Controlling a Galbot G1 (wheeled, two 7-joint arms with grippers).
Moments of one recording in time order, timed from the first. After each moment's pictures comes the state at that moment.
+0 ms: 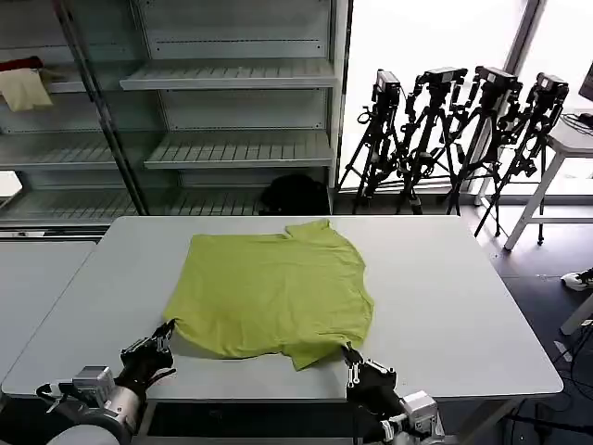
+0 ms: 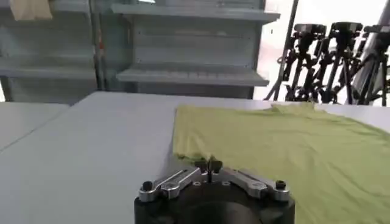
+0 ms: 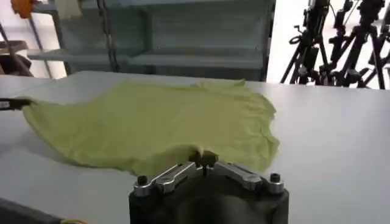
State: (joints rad) left arm 1.53 -0.92 -0.54 -2.25 -0.77 0.40 -0.42; right arm -1.43 1.01 0.16 2.37 0.47 -0.50 0.33
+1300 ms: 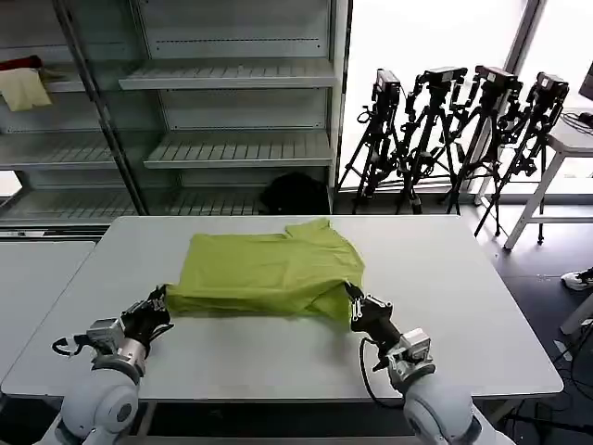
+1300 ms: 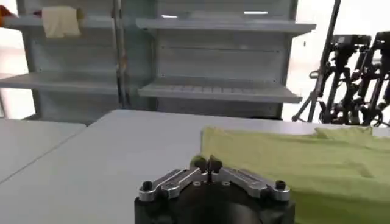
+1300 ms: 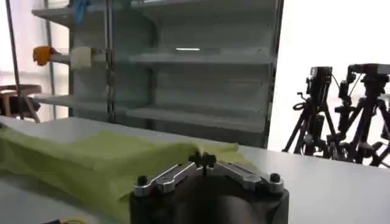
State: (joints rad) left arm 1.24 -0.96 -0.44 -2.02 -0.74 0.42 -0.45; right arm -1.09 1.04 0.13 1.97 0.43 -0.25 0.14
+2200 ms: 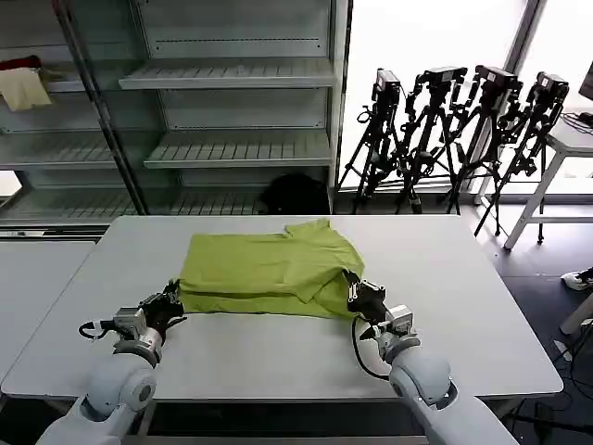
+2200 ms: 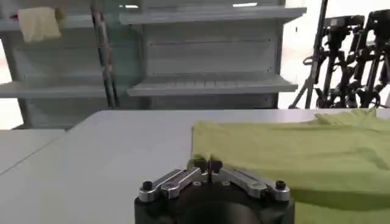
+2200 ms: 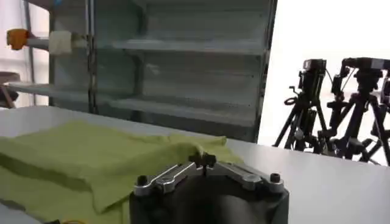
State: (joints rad) left arm 1.12 -0.95 -0.34 -1.89 -0.67 0.43 -0.40; right arm -0.96 1.09 0.08 1.79 0.42 -0.25 0.14
